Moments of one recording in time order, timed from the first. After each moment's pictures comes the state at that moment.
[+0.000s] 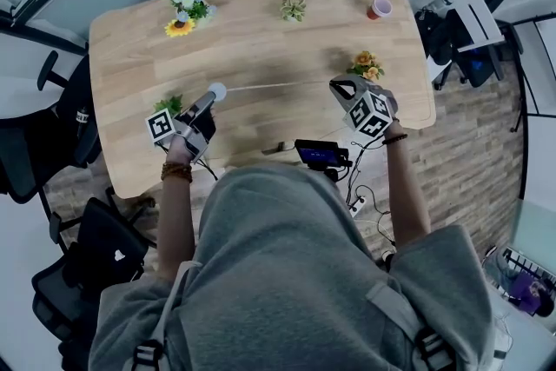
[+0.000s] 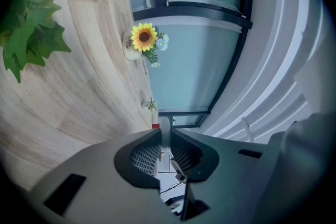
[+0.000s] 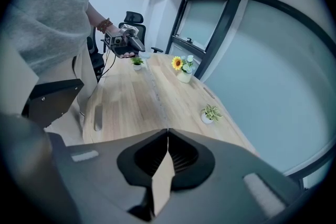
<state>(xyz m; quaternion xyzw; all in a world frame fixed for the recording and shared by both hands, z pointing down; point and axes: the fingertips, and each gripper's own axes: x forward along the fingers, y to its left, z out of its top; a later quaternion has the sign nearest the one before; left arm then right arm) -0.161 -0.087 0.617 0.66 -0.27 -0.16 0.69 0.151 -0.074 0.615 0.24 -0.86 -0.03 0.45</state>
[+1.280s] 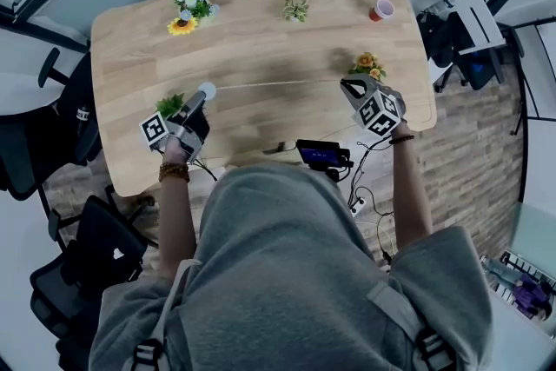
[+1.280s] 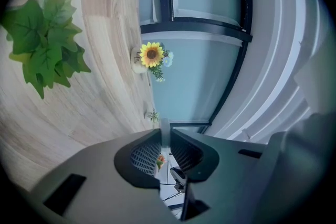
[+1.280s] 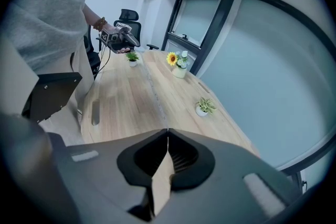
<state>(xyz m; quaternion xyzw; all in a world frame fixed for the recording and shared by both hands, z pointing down) -0.197 -0.090 0.623 0.63 -0.30 -0.21 0.69 0.177 -0.079 0.618 0.26 -0.85 -0.02 0.46</state>
